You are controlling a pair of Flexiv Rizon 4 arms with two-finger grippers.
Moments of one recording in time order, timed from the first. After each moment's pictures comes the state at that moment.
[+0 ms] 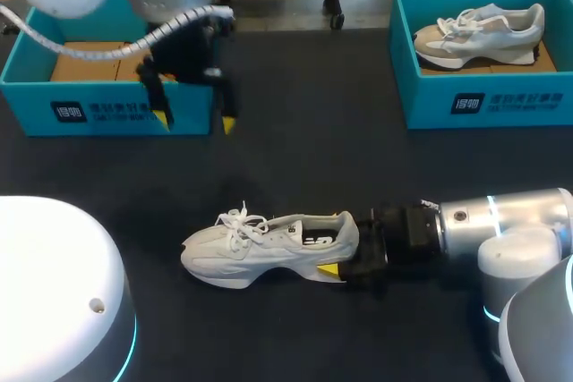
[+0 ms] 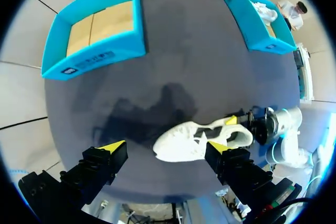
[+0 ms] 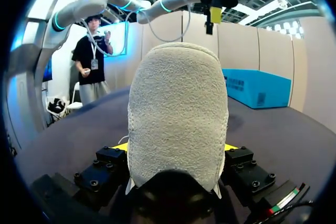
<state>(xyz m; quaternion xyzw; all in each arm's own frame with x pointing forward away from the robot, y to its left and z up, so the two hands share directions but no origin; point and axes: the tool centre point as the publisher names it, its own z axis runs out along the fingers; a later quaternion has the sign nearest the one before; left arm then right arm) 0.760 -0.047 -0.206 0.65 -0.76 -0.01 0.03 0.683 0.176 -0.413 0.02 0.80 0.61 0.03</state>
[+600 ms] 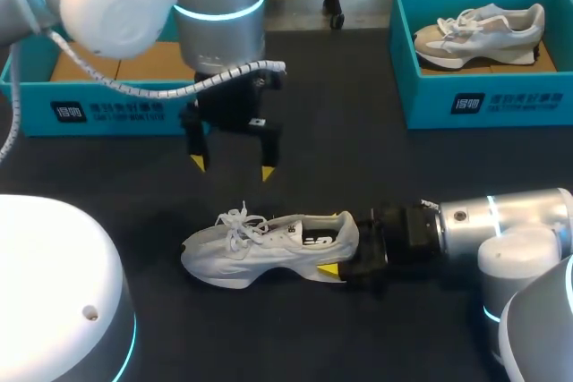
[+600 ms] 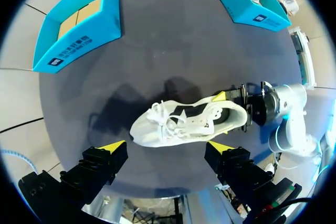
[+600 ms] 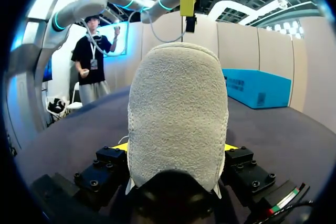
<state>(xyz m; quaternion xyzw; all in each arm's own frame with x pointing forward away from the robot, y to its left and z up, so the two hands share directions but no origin) 0.699 -0.097 -0.229 0.62 -0.78 -0.03 0.03 0.683 0.176 -0.414 0.02 0.80 0.61 0.03</state>
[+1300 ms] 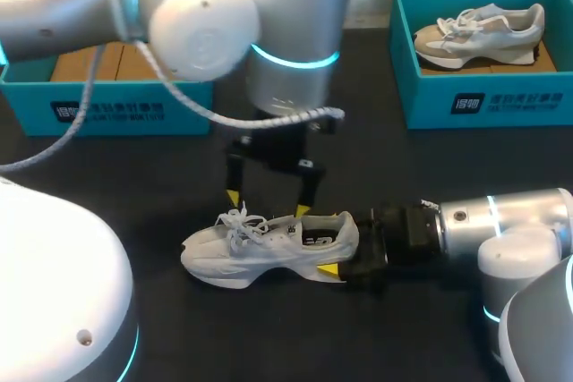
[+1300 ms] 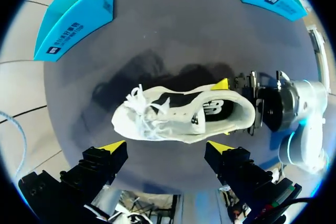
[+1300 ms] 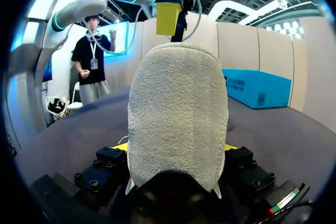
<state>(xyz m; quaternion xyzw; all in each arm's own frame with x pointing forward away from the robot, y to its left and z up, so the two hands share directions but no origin) 0.664 -0.144 -0.278 0.64 -0.76 -0.11 0.00 0.683 0.177 -0.414 0.02 0.80 0.61 0.03</state>
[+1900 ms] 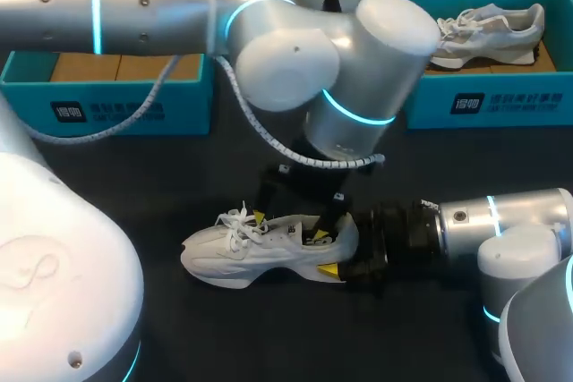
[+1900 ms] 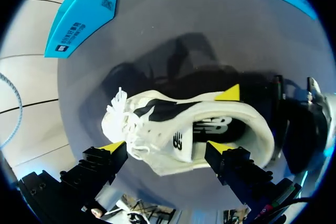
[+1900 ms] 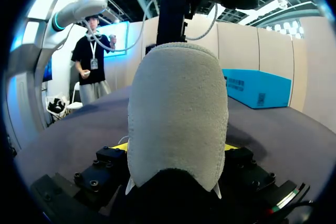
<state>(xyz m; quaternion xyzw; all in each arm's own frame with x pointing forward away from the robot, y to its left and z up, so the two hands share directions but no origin) 0.665 -0.169 -0.337 0.66 -0.73 -0.17 -0.08 0.683 0.177 -0.414 0.02 0.80 0.61 0.03</state>
